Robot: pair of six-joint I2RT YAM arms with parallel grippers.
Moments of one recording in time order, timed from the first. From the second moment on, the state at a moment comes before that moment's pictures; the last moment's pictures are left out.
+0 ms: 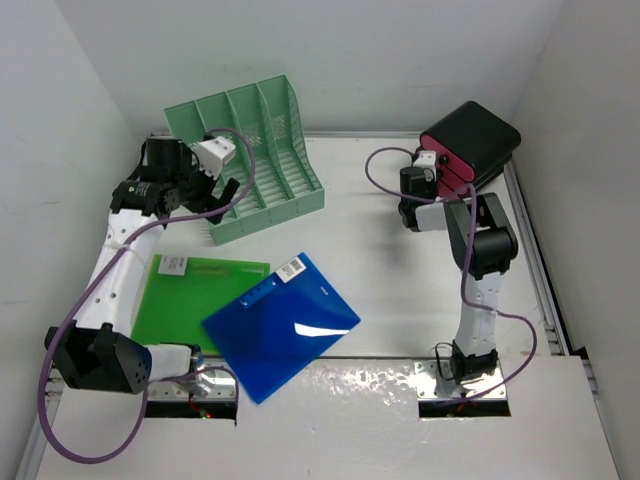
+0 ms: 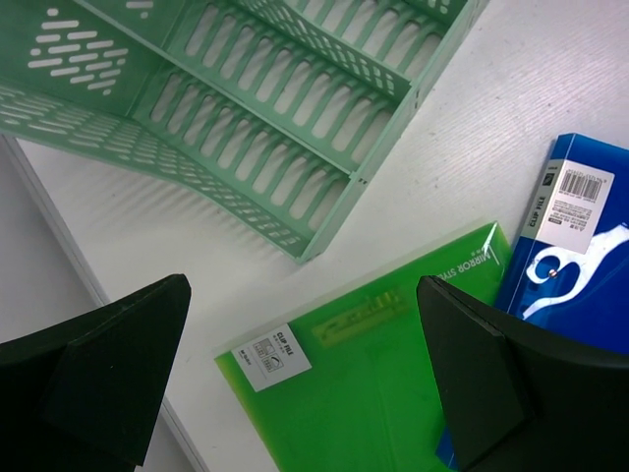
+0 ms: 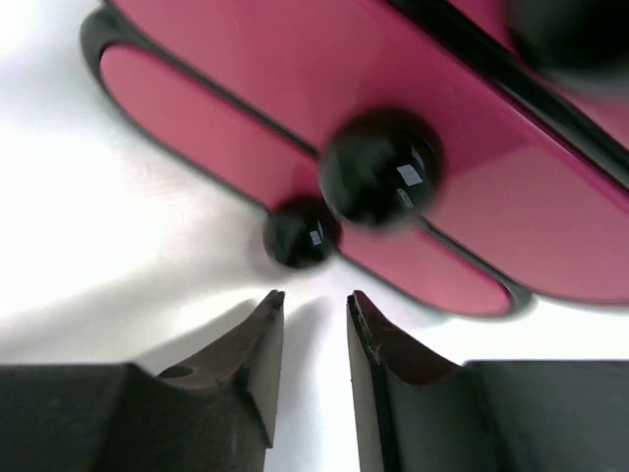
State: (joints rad) left arm -0.06 1.26 1.32 -0.82 0.20 0.49; right arm 0.20 2.13 1.11 0.47 0.72 -0.01
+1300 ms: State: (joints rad) left arm -0.33 1.19 0.96 -1.01 0.28 0.49; right arm 0.44 1.21 0.47 0.04 -0.27 0.30
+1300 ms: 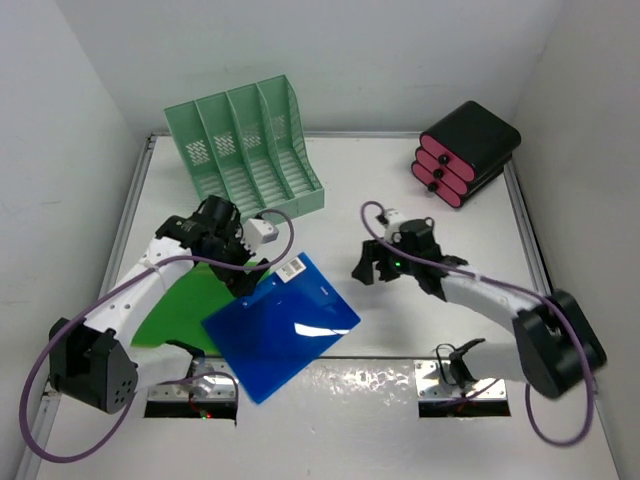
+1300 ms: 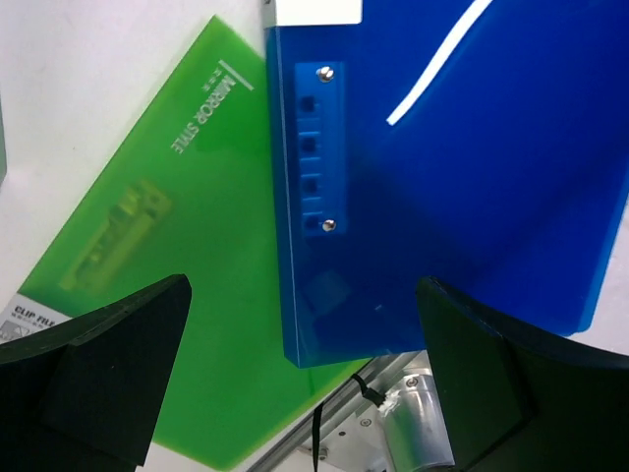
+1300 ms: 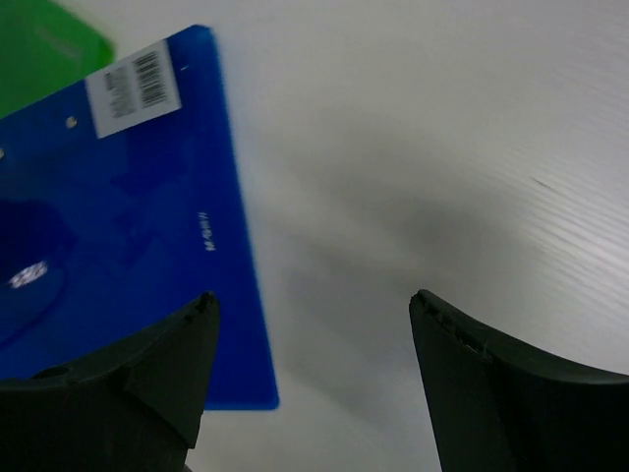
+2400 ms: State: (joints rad) left arm -0.17 1.23 0.96 -0.83 0.24 0.44; right arm 0.64 2.04 0.91 0.48 -0.66 0.30
